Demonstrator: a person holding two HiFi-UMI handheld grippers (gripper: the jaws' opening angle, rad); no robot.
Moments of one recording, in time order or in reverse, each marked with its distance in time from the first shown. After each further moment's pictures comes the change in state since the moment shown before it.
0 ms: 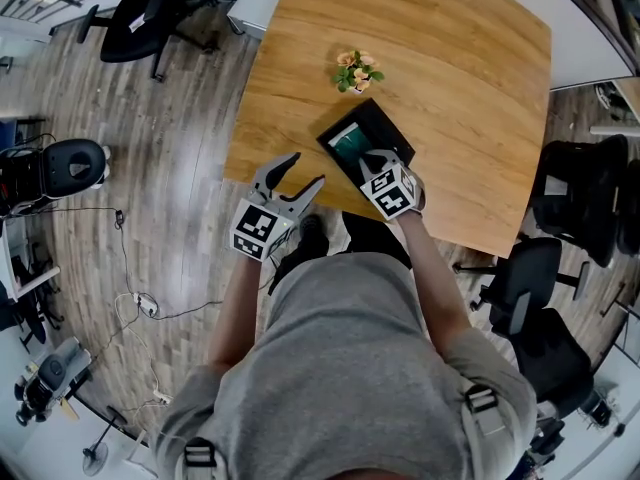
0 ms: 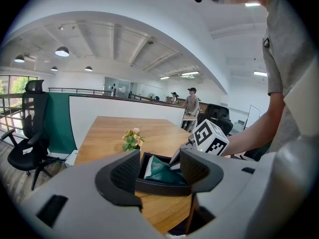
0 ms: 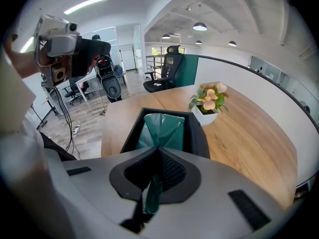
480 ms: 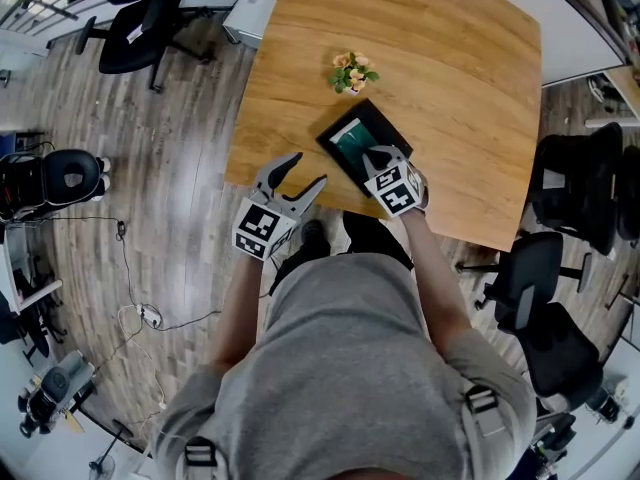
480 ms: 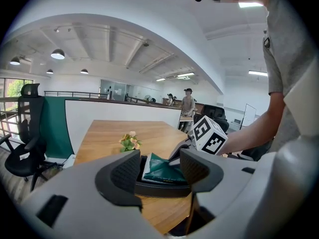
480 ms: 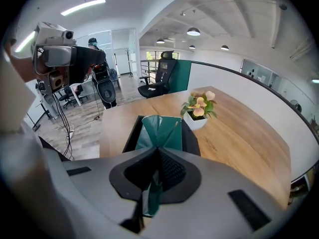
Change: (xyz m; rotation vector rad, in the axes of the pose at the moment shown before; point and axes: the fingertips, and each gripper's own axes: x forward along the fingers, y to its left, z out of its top) left arm -0.007 -0.011 0.007 0.036 -0.023 -0.035; right arm -0.022 -0.007 0.010 0.038 -0.055 -0.061
